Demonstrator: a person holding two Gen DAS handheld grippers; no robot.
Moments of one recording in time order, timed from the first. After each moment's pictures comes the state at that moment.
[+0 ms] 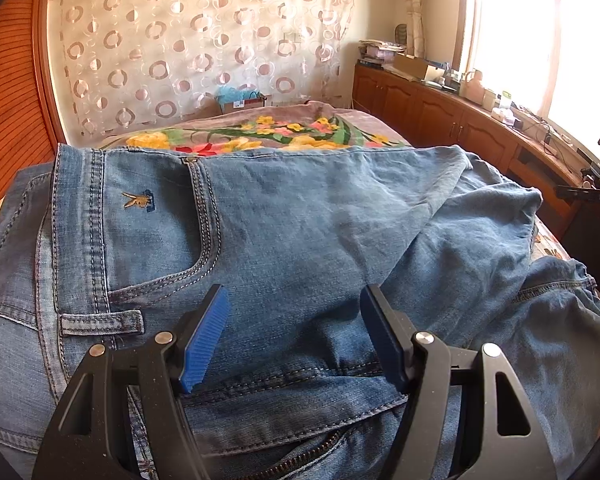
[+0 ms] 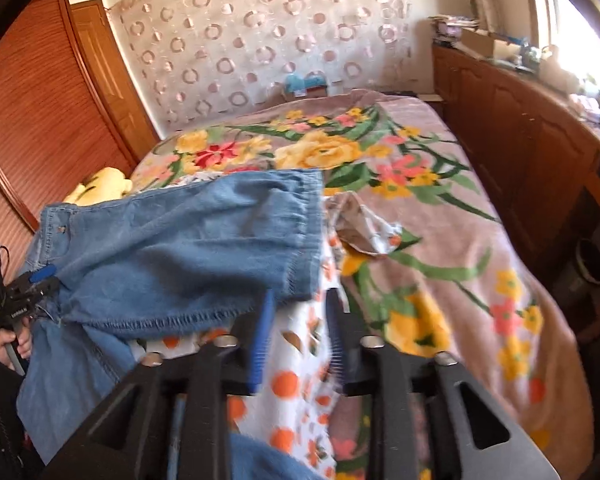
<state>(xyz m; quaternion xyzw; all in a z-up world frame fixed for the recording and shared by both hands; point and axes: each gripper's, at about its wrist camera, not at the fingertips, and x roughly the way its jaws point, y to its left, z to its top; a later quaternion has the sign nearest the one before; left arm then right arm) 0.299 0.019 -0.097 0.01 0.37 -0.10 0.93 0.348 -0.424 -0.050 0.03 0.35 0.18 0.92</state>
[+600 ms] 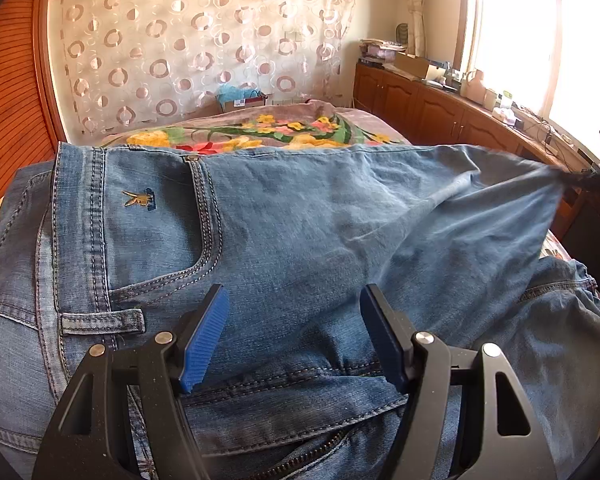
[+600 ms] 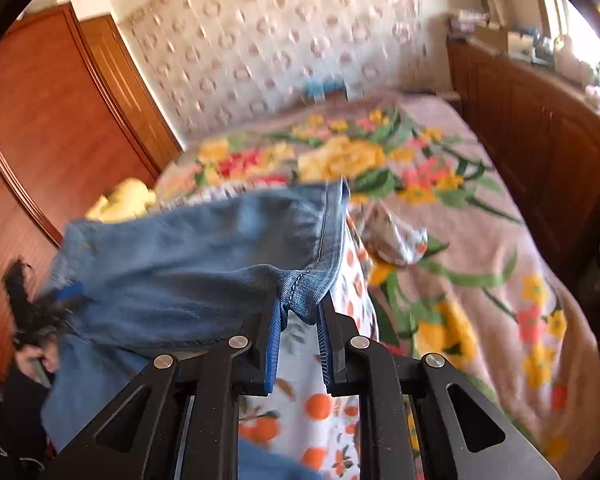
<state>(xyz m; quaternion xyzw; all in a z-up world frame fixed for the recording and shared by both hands) 0.298 0.019 -0.098 0.01 0.37 -0.10 0.93 0.348 -0.446 -0.027 0.07 0.33 0.21 0.92</state>
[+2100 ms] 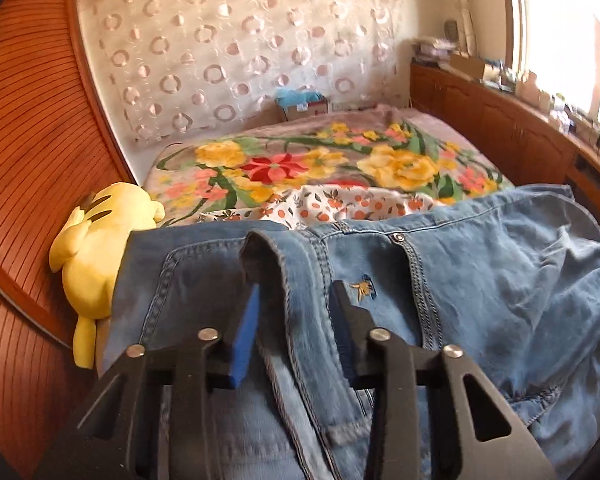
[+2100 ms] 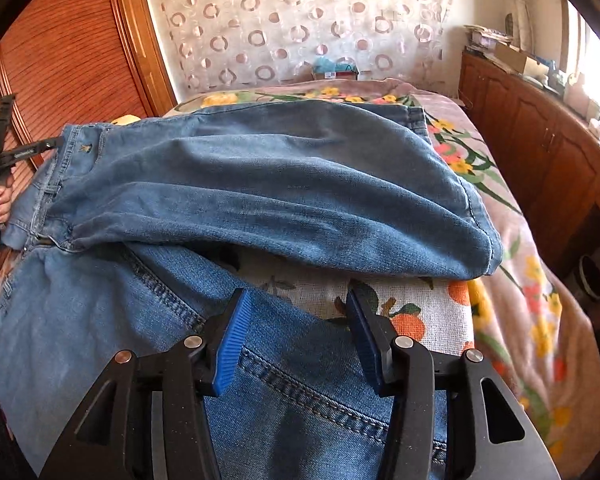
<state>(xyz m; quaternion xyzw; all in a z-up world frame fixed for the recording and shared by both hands) 0.359 0.137 -0.053 0.06 0.38 -0.01 0.92 0.268 -0.357 -0.112 -0.03 0.37 0.19 0.91</state>
